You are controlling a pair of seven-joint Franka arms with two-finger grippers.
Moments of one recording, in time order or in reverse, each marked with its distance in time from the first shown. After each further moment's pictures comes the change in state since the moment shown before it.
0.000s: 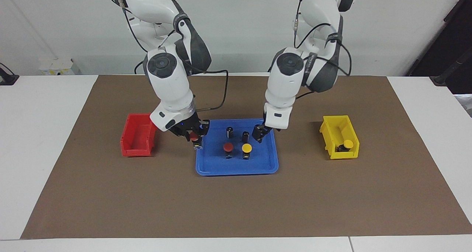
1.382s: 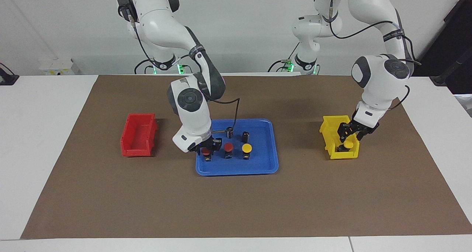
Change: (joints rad) left arm 0.401 -0.155 0.007 -0.519 0.000 0.491 0.729; right arm 0.038 0.109 -0.005 -0.019 -0.061 0.087 0.026
